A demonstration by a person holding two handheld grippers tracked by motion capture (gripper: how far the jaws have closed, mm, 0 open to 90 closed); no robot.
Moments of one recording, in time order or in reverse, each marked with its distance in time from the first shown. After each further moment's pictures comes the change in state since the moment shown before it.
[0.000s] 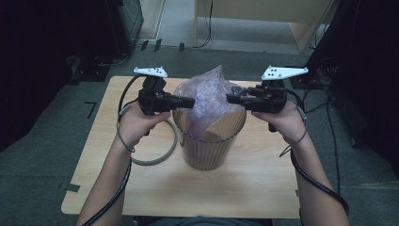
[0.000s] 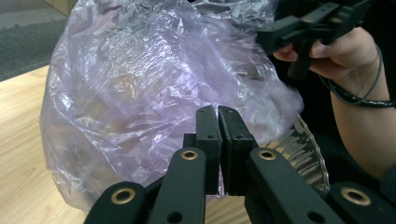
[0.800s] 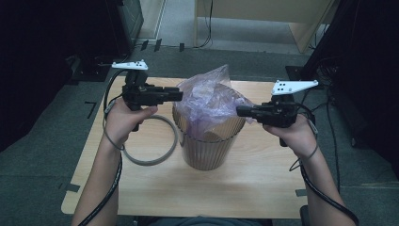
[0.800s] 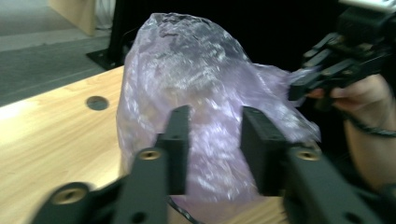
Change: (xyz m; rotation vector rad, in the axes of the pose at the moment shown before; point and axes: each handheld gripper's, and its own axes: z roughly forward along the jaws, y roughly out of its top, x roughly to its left) left arm 0.012 0.005 -0.030 -0.076 0.051 -0.014; right arm 0.015 -0.023 -0.027 0.074 0.064 0.003
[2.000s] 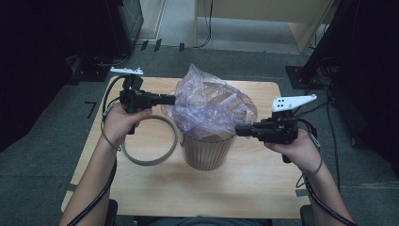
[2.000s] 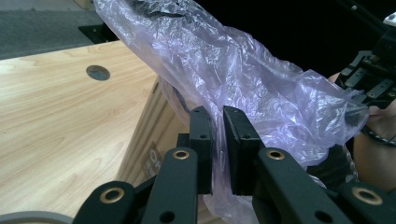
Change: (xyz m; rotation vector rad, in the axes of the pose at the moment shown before) left arm 0.034 -0.031 -0.005 0.017 -0.033 -0.129; right arm 0.022 -0.026 -0.006 0.060 0.107 0.042
